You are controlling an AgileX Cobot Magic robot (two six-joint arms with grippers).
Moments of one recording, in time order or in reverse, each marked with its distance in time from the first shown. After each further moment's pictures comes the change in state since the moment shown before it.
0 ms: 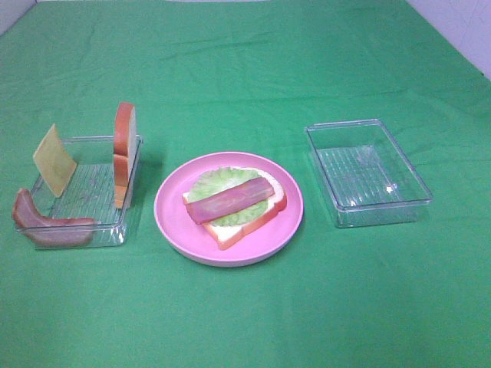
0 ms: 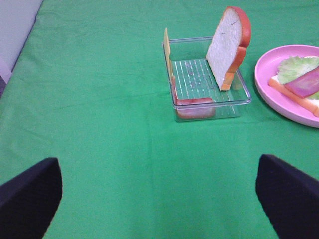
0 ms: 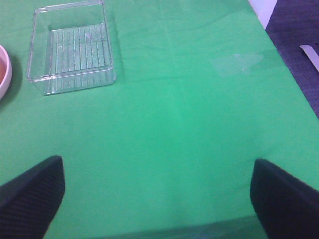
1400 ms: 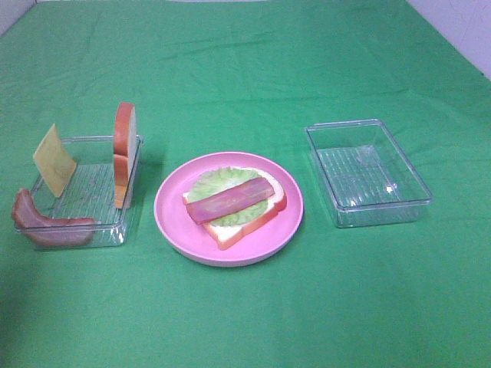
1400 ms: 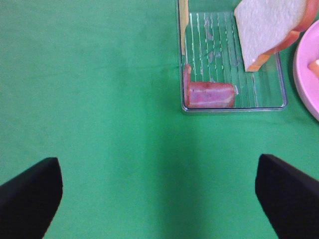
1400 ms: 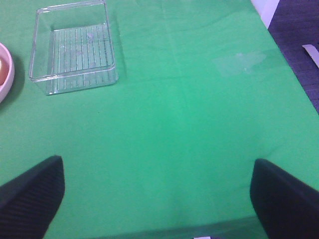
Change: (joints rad) left arm 0.000 0.911 -0.211 0.003 -0.261 -0.053; right arm 0.000 0.000 0.000 0.008 0.000 0.000
